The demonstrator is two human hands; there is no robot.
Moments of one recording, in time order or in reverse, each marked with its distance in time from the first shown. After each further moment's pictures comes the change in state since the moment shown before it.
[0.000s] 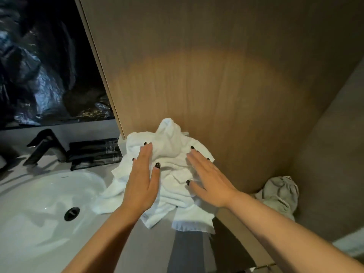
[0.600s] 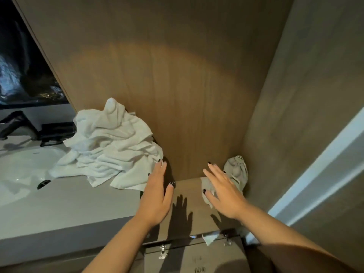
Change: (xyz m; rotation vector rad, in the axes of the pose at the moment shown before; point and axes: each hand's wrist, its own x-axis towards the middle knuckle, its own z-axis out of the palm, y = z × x) left_hand -0.150 0.183 0.176 0.057 -0.164 -0.037; right_hand -0.264 0.139 -0.049 0.017 -0.022 0.202
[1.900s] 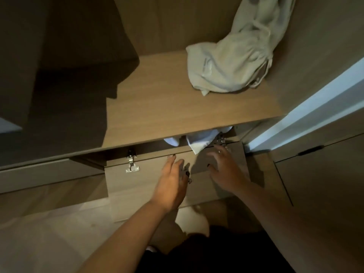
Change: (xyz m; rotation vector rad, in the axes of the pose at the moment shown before) left_hand -0.171 -0.271 0.454 0.014 -0.481 -0.306; right_hand -0.084 0.277 0.458 0.131 -0.176 0.365
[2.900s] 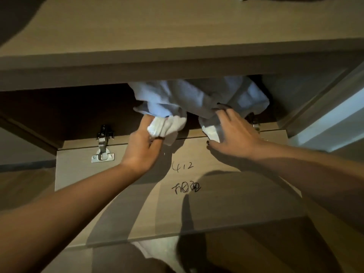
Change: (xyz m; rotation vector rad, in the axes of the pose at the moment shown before) left_hand 0.141 -0.181 0.098 -0.146 0.546 0.229; right_hand 0.167 0.115 0.139 -0.402 0.172 -0.278
